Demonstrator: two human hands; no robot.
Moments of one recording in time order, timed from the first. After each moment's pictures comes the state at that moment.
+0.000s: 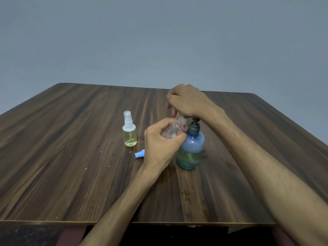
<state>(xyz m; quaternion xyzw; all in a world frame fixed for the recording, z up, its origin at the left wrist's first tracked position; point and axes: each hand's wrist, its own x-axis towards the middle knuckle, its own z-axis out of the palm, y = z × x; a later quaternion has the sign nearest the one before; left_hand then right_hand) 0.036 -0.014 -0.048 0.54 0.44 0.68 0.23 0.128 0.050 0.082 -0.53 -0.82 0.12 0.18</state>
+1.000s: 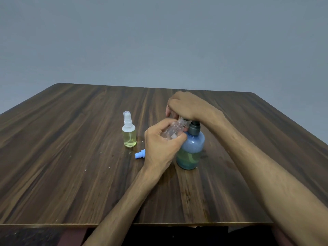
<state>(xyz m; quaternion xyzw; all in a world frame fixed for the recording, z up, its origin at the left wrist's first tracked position) 0.036 -0.016 -0.047 0.54 0.44 0.68 0.23 0.127 0.048 0.076 -0.52 -0.83 0.14 0.13</state>
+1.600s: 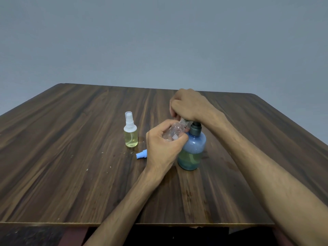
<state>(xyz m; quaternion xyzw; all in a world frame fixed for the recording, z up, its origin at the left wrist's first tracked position) 0.039 -0.020 -0.048 0.53 0.44 0.69 0.23 0.128 0.048 0.077 -0.53 -0.82 0.12 0.17</state>
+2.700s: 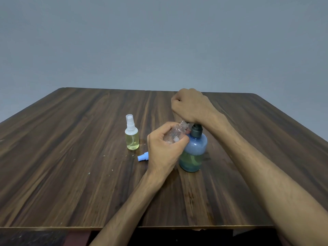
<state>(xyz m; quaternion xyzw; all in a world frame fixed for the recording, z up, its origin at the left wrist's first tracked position) 0.037 -0.019 -0.049 0.55 0.43 0.69 0.23 0.128 0.053 0.070 -0.51 -0.83 0.07 0.22</state>
